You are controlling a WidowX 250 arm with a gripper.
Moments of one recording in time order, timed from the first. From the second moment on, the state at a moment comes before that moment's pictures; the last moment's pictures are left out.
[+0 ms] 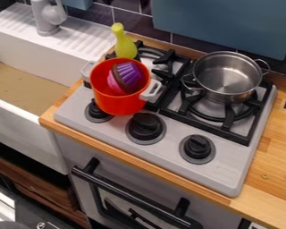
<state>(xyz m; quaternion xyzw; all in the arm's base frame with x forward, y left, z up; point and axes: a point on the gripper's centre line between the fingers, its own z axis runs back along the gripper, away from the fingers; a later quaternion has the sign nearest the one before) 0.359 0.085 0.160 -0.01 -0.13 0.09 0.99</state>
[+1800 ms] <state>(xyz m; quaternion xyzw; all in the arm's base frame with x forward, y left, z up) 0.335 0.084 0.126 -0.01 -0.18 0.09 0.98</state>
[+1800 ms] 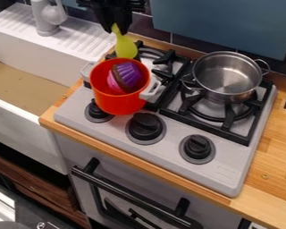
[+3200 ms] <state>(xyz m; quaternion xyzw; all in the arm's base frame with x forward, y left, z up) 0.382 0.048 0.156 -0.05 -0.20 0.12 0.97</state>
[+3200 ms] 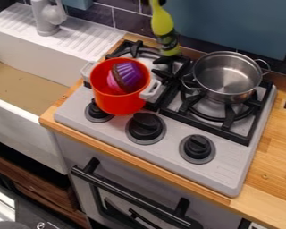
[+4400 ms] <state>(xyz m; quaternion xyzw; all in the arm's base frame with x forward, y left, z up) 0.361 0.042 0.102 -0.01 -0.19 0.08 0.98</state>
